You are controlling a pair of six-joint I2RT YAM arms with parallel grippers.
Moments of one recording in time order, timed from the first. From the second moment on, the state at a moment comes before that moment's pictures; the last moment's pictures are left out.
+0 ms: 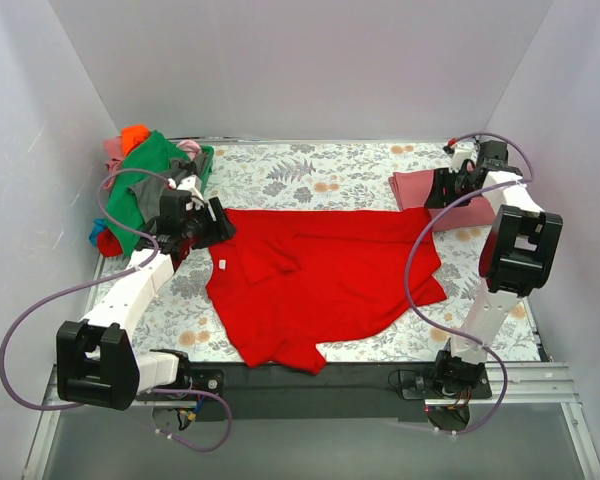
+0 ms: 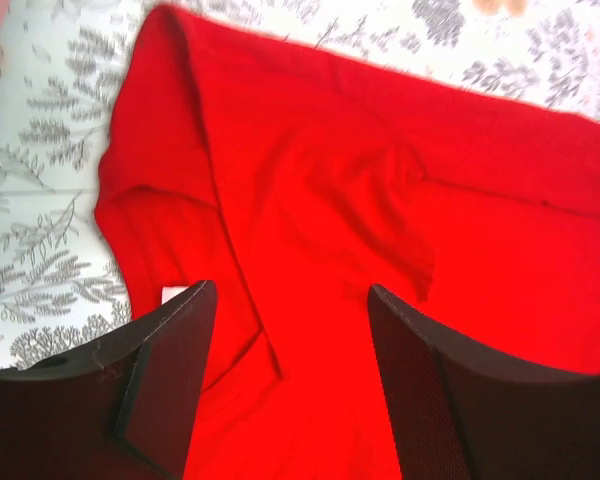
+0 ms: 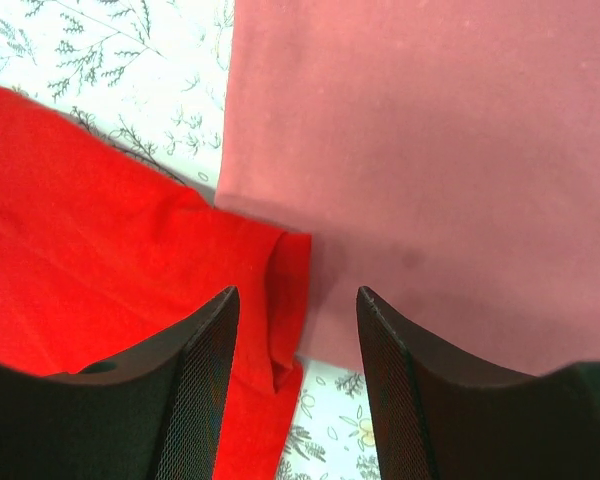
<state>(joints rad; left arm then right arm) -0.16 1.24 0.86 -0.28 0.16 -0.44 -0.21 1.95 1.49 -0.58 -0.54 -0.31</state>
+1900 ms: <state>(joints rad) -0.16 1.23 0.78 -0.22 0.16 -0.44 -0.18 2.01 1.46 -0.57 -0.59 -0.26</state>
